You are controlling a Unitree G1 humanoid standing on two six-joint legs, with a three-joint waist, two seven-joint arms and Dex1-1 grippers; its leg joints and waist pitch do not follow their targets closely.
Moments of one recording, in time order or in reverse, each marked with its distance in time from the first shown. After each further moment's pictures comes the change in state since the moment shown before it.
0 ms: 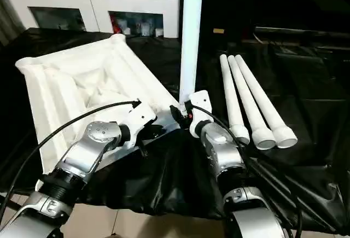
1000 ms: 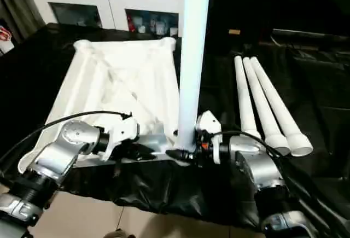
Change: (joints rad) left arm 0.030 0.221 -0.059 -0.031 -0.104 -0.176 -0.470; right arm 0.215 -0.293 0.161 -0.384 0.127 0.150 0.808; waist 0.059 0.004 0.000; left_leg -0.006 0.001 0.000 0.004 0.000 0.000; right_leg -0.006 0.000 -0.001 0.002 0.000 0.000
